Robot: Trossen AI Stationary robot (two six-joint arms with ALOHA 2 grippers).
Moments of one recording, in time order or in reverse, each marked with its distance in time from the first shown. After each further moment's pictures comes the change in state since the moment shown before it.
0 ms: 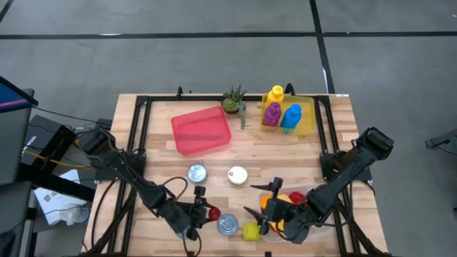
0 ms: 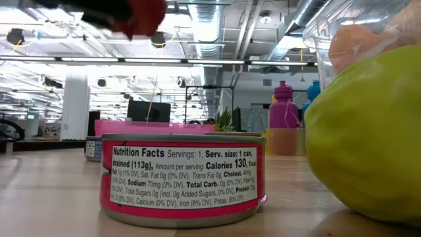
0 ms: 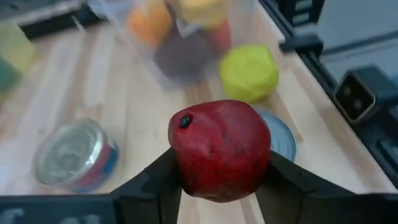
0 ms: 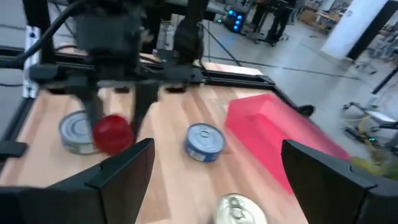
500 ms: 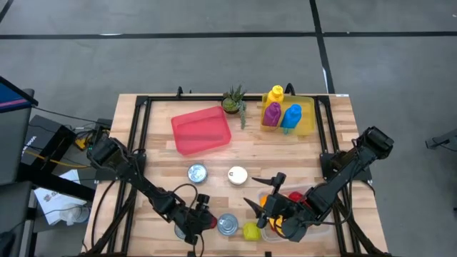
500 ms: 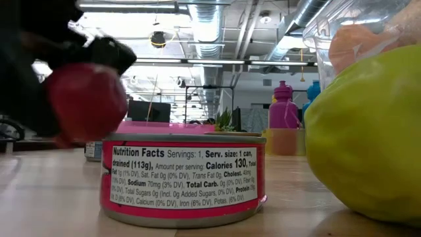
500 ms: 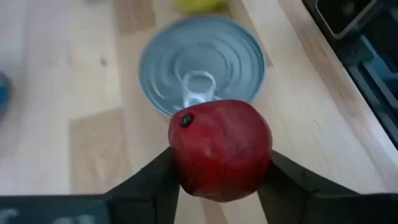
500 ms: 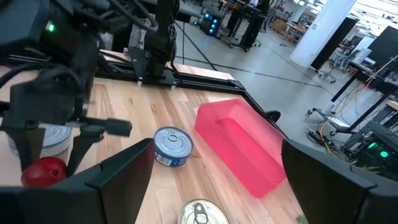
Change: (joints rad) left arm 0.014 0.170 0.031 -0.068 0.233 -0.110; right arm -0.007 -0.012 0.029 -0.078 0.103 -0.048
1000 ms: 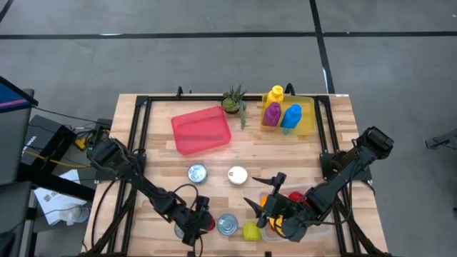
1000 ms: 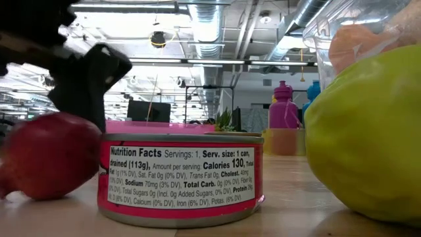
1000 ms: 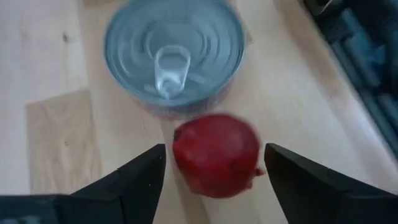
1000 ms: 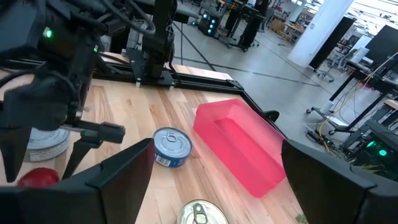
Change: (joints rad) left arm 0.001 0.015 0.001 -0.018 0.093 -0.014; right arm 0.000 0.000 0.000 -0.001 0.008 0.008
